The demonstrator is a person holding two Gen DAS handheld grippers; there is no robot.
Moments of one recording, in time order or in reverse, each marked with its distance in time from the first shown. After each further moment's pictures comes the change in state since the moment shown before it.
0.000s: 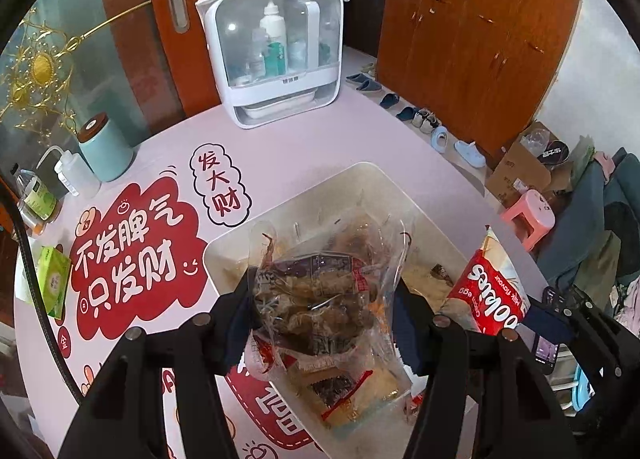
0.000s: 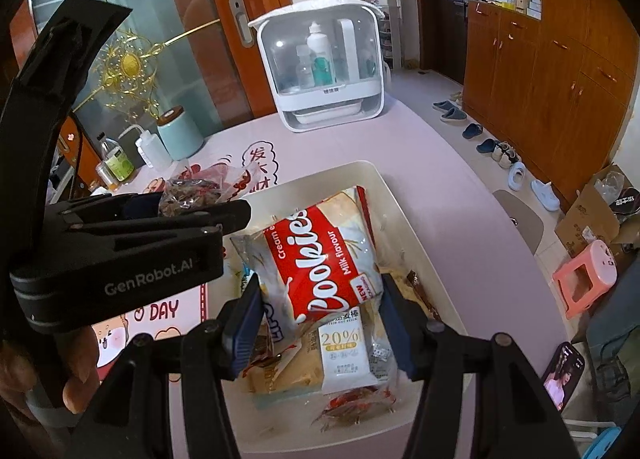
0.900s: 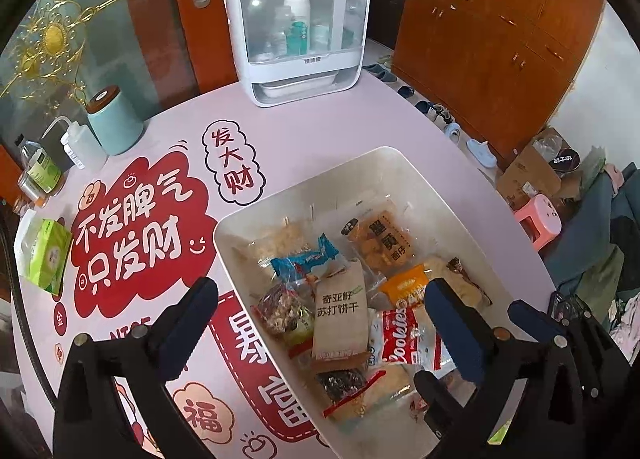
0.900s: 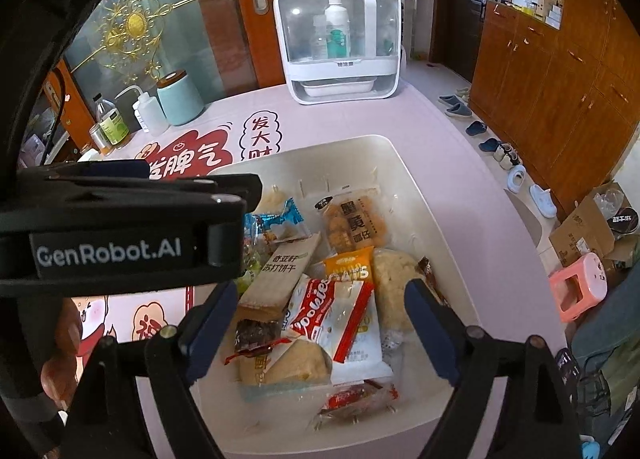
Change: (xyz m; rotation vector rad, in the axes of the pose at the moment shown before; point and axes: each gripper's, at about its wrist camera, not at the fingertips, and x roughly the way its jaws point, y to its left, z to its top) left arm 0.008 0.019 -0.010 -0.066 0.049 0.014; right arm 0.026 0.019 -0.012 -0.087 0.066 -0.029
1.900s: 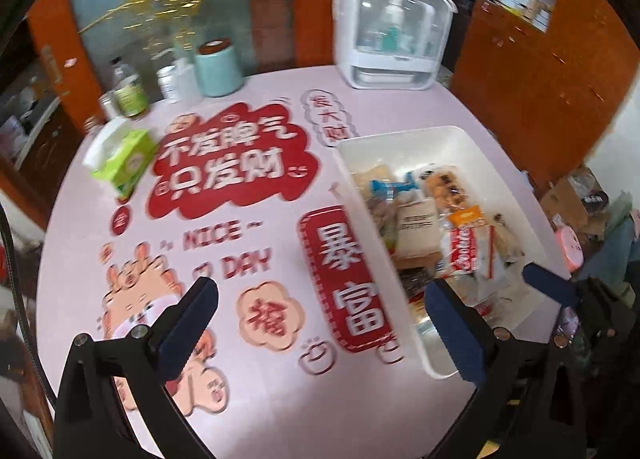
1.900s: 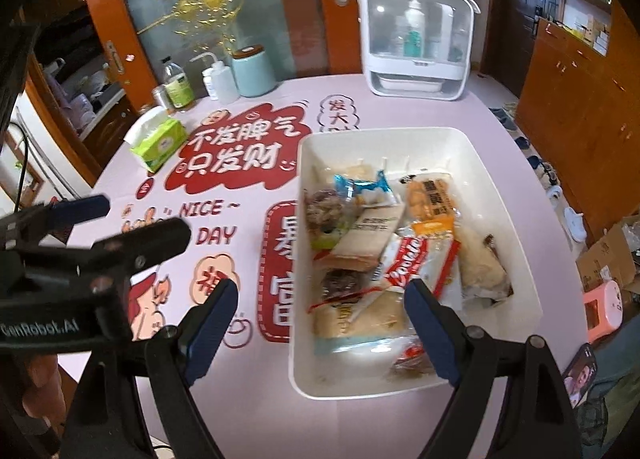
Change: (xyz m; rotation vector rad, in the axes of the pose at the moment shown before) left arm -0.095 0.078 -0.119 -0.208 -0.036 0.146; right arm -0.038 0.070 -0.040 -0.135 0.013 0.138
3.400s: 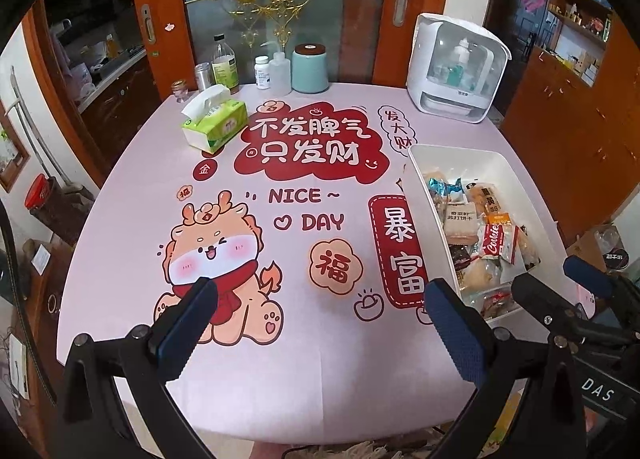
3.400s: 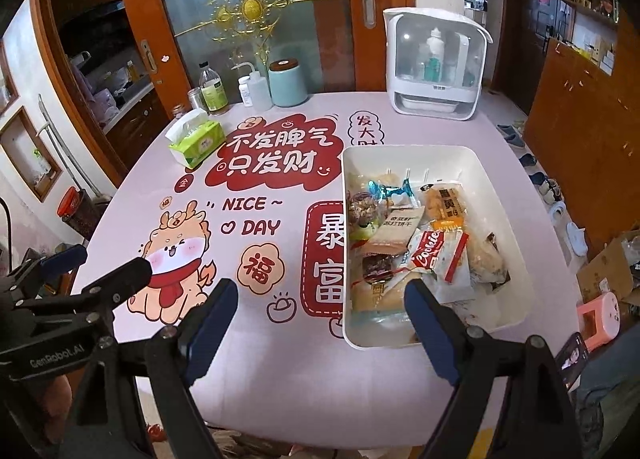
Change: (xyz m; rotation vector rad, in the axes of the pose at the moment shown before) left arm -0.081 0.052 -0.076 -0.197 -0.066 0.122; right arm -0.067 0.041 -0.019 -0.048 -0.034 0.022
